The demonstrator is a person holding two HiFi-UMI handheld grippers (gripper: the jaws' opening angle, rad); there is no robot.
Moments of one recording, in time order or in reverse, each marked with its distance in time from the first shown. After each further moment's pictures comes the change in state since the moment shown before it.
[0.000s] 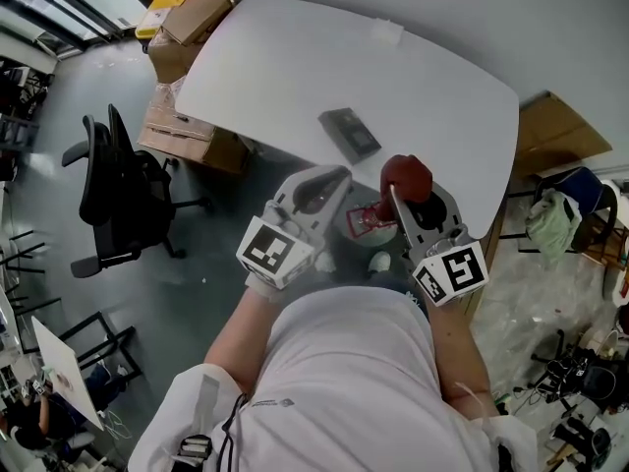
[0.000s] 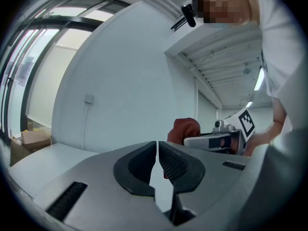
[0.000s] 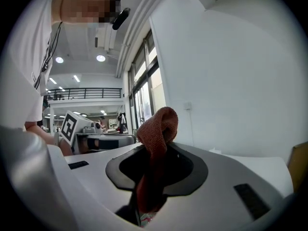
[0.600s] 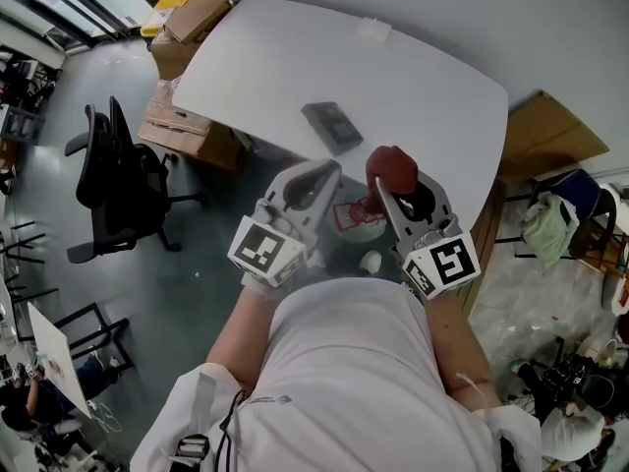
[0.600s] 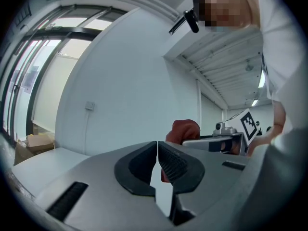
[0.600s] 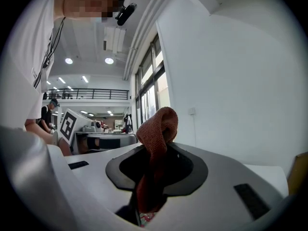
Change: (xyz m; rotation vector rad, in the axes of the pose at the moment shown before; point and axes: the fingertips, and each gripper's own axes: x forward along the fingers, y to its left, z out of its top) left arm 0.008 -0.051 0.014 0.027 -0.057 0.070; right arm -0.041 -0.005 0.016 -0.051 -0.036 0.076
